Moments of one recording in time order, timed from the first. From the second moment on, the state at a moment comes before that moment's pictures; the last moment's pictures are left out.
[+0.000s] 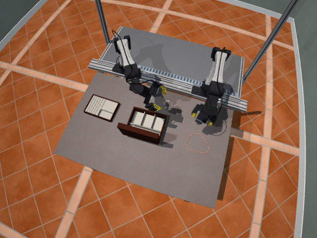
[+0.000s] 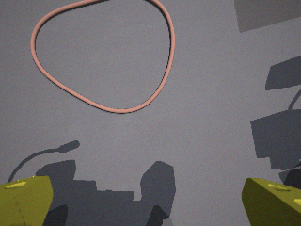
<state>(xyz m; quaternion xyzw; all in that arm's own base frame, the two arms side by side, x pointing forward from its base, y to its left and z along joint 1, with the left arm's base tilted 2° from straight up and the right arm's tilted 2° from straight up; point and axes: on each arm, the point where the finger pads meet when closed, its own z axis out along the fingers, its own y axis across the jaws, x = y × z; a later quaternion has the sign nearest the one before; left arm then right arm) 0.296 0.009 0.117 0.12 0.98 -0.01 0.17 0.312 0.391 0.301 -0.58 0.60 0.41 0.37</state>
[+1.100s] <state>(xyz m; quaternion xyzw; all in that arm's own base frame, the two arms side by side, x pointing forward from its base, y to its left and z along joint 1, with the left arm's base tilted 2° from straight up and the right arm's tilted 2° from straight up) 0.327 0.013 0.009 0.64 0.77 -0.02 -0.01 0.313 0.381 0.279 -0.61 0.61 0.36 0.35</state>
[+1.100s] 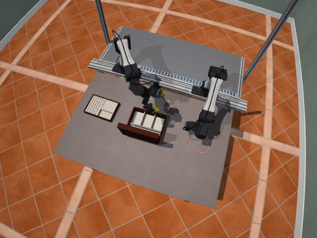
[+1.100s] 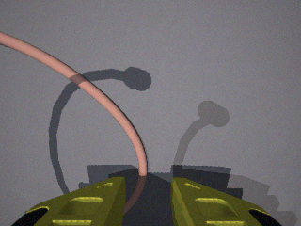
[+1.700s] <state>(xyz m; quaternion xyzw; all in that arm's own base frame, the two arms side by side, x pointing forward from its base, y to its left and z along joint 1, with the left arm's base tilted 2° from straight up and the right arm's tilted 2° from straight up) 0.325 0.013 -0.005 0.65 0.76 -0.02 -0.02 0.314 0.379 0.276 -0.61 0.62 0.36 0.35</state>
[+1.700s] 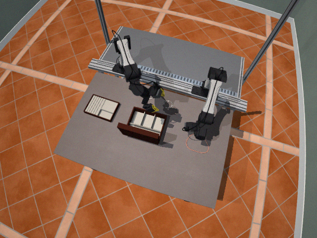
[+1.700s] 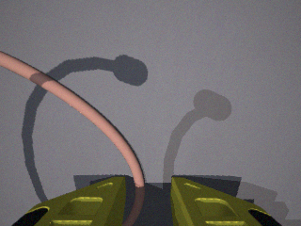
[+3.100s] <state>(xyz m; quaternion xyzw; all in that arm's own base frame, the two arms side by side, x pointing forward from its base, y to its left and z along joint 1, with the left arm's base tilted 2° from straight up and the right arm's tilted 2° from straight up) 0.337 0.014 0.052 0.65 0.76 -0.01 -0.01 0.314 0.379 0.276 -0.61 0.62 0.36 0.35</state>
